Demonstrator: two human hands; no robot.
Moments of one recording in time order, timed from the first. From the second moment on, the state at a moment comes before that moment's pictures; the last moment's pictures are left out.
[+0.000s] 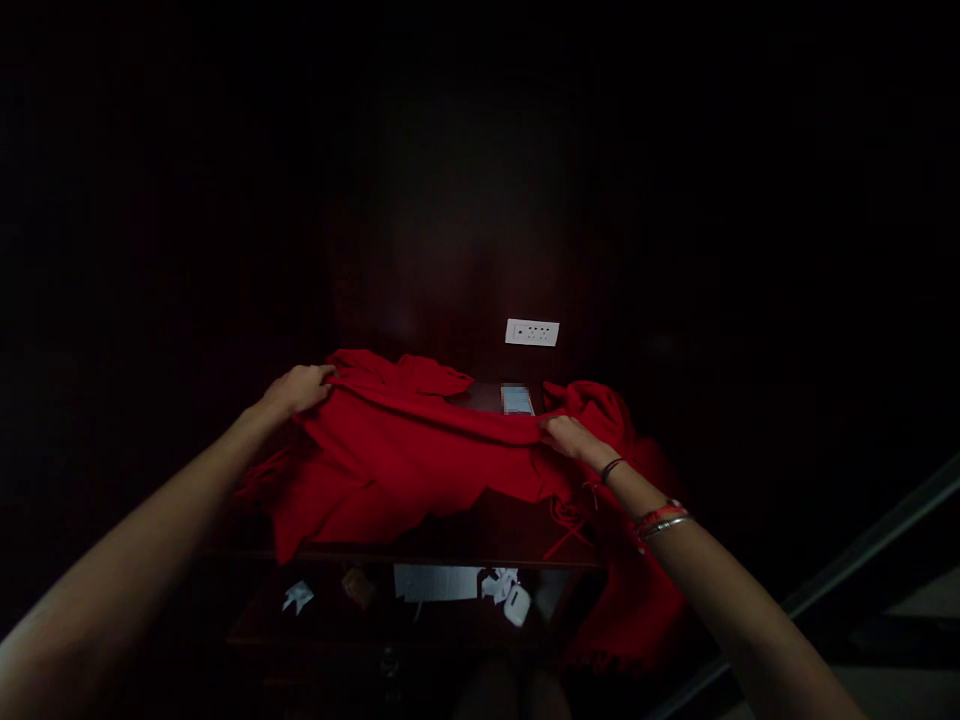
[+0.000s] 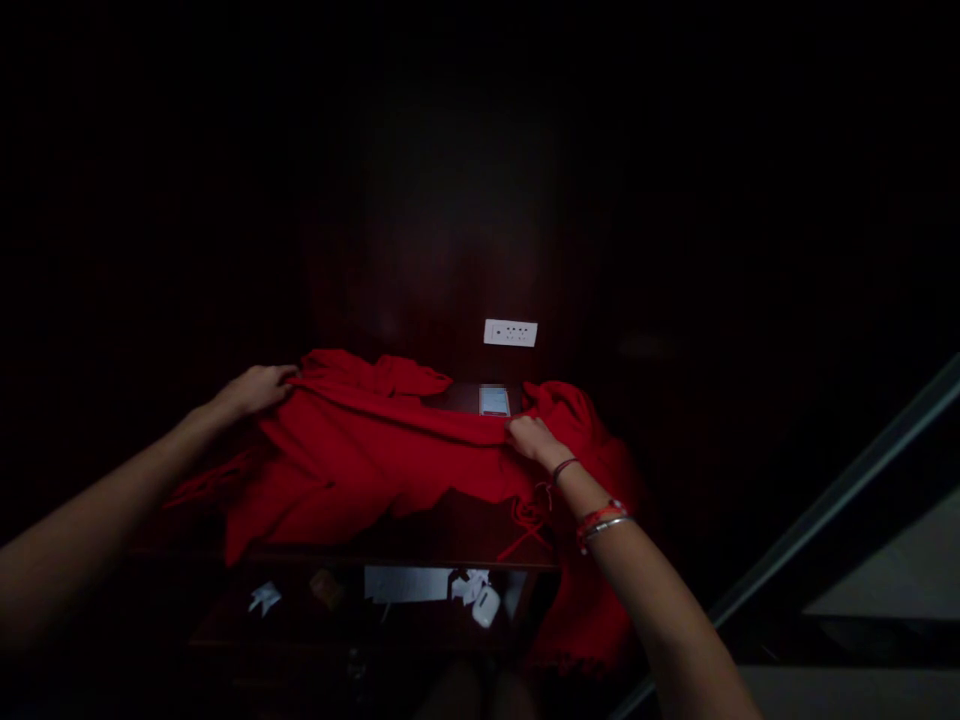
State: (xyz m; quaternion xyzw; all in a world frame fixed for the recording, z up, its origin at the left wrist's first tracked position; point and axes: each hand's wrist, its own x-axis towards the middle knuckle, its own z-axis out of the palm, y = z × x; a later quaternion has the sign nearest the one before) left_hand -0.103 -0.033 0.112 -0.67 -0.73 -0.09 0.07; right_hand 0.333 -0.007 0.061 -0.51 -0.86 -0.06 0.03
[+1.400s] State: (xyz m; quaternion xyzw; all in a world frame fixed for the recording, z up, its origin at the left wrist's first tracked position) left_hand -0.142 0.009 0.180 -0.31 -0.75 -0.57 0.11; right_hand 0.380 0.032 0.159 -0.64 -0.75 -0.14 0.08
